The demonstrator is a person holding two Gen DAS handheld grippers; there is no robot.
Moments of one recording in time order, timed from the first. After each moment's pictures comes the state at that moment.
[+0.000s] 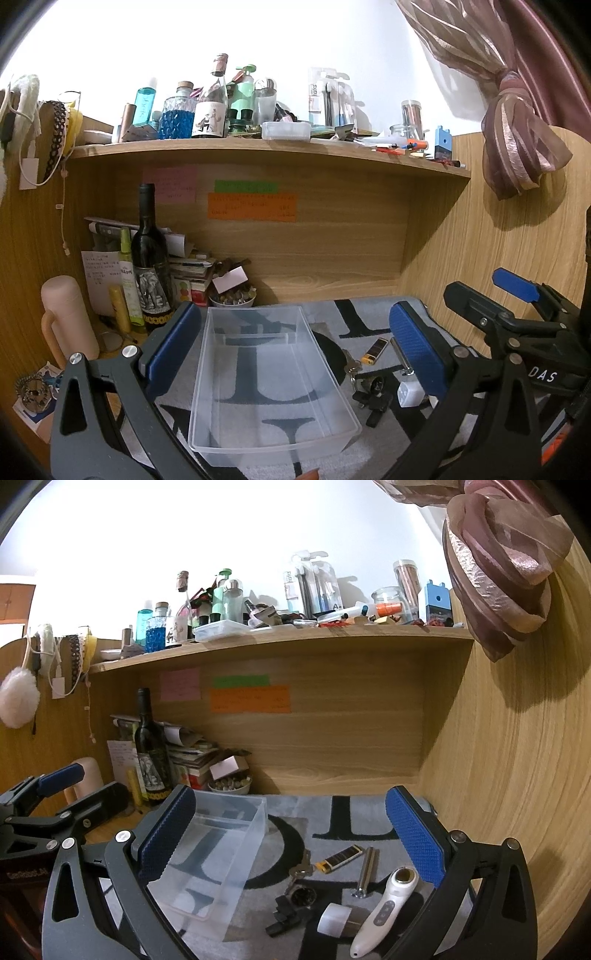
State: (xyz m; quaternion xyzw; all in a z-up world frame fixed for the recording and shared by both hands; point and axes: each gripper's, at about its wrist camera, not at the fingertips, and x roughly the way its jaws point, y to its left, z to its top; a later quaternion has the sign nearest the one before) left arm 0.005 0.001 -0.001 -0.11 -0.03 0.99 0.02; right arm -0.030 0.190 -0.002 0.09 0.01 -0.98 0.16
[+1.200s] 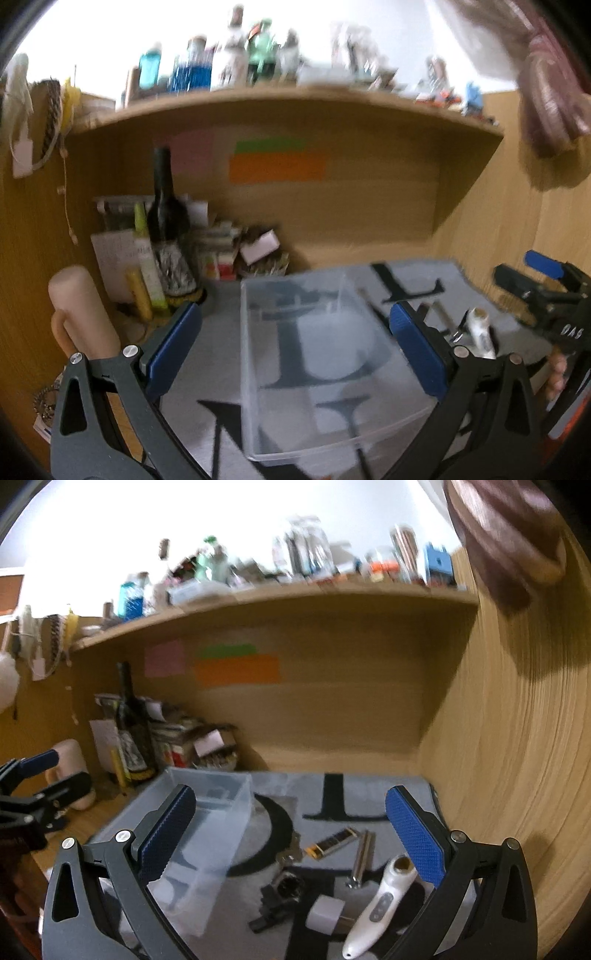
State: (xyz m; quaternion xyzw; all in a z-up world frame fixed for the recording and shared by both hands) left arm -0.039 -0.047 -0.027 -0.19 0.00 0.98 -0.01; right arm -0.067 0.197 -0.029 0.15 0.01 -0.98 0.14
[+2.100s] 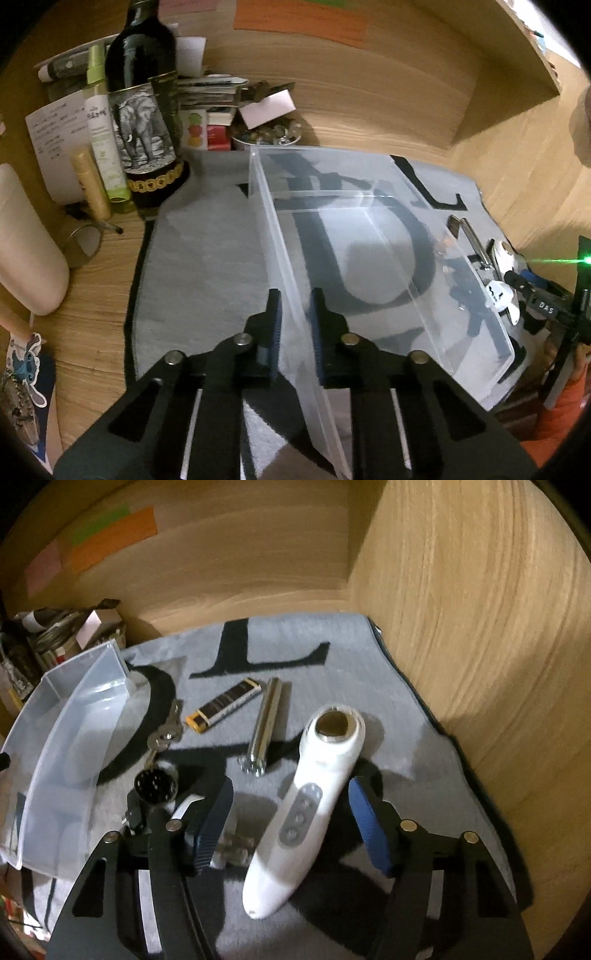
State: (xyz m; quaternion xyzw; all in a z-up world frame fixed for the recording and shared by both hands) left arm -0.117 -0.111 -0.104 -0.41 -0.06 0.91 0.07; right arm -0.140 0.255 -0.131 0.40 -0.01 -0.91 0.01
